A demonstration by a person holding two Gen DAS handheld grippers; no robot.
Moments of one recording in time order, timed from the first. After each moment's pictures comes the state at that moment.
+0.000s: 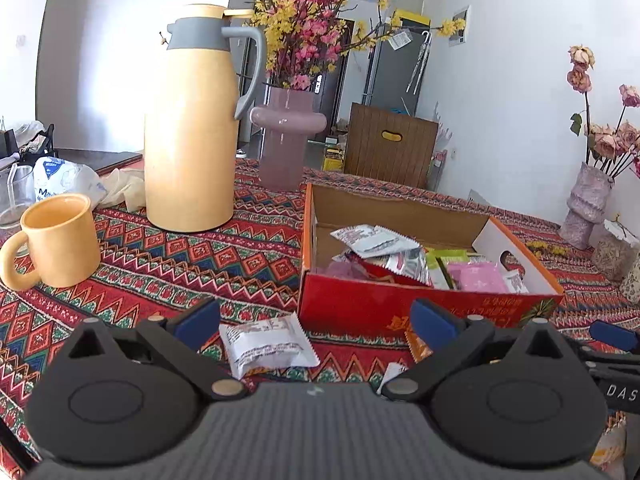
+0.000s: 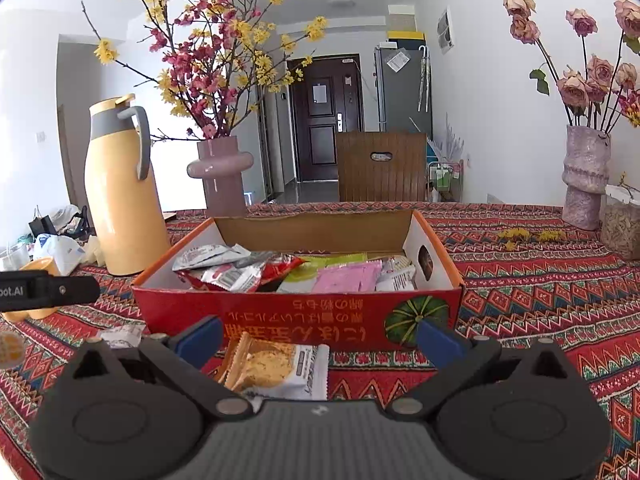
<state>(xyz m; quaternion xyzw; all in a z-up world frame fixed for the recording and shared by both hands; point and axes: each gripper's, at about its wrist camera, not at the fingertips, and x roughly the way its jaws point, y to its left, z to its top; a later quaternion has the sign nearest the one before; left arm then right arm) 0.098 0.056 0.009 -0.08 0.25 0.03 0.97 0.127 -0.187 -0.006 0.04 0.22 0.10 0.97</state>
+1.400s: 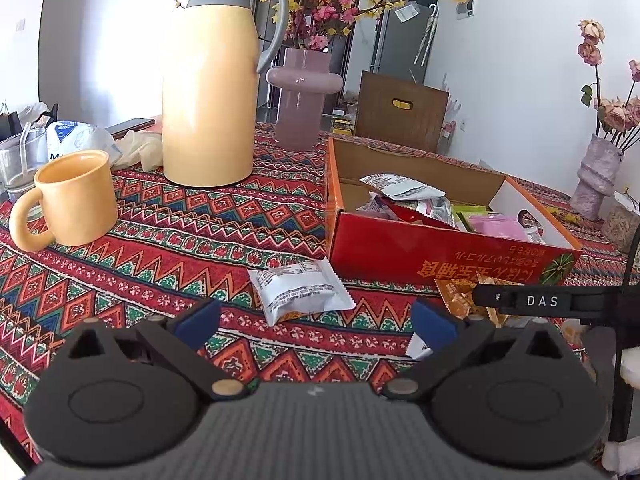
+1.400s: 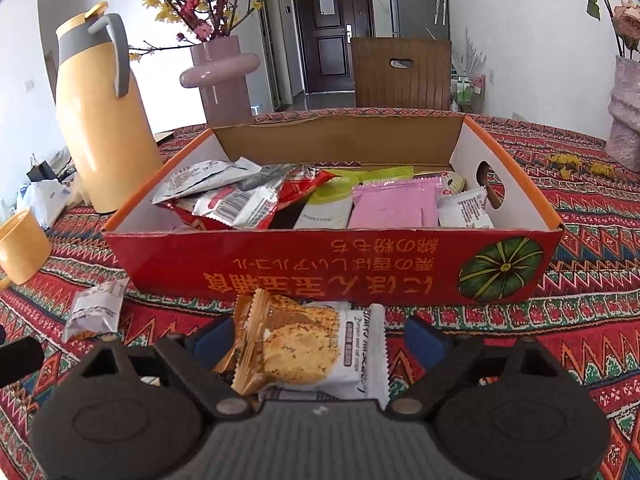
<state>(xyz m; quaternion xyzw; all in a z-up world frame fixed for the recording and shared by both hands) 0.086 0.072 -0.017 -0.08 0.29 0.03 0.95 0.205 -0.144 -0.040 0.03 0.36 0.12 0.92</state>
